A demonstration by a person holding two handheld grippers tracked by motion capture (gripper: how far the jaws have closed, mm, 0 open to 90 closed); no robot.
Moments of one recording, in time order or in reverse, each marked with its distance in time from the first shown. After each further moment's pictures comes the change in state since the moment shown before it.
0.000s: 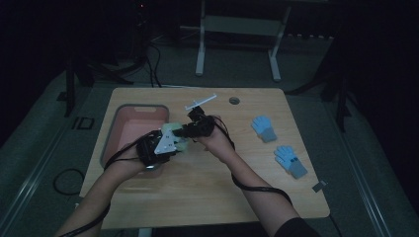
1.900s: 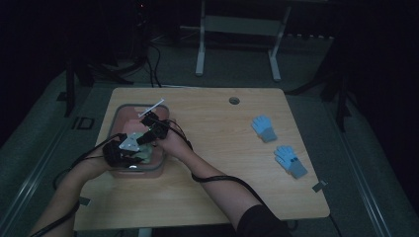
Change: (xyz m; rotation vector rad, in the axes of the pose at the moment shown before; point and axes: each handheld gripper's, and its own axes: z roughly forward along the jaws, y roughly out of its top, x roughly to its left) left arm 0.043 -0.116 0.011 0.221 -0.163 -0.131; right arm 0.031 0.037 0.134 0.177 -0.001 -0.017
